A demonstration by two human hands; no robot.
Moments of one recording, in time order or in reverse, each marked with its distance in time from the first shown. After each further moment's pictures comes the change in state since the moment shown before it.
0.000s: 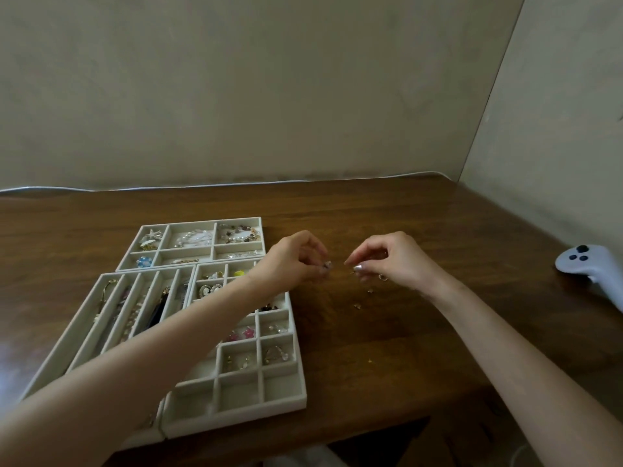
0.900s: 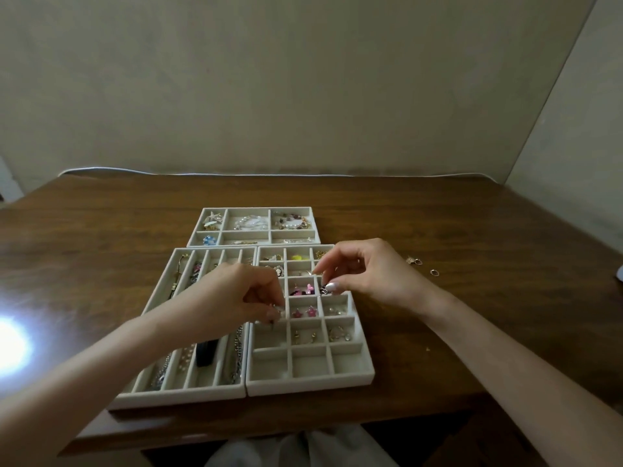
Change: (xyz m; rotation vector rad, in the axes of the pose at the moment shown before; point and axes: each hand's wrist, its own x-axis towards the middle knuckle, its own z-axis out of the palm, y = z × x) left_hand -0.131 -0.024 -0.088 0.479 -0.036 0.024; right_hand -0.012 -0.082 0.080 0.119 -0.214 -0.201
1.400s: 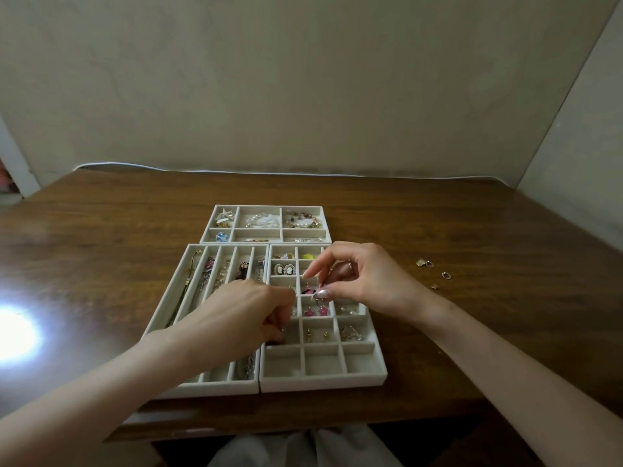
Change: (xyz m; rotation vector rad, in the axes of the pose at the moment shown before) left_hand -0.010 0.007 0.012 0.445 -0.044 0.030; right_hand 0.002 -0.018 0.019 0.009 -0.030 -0.033
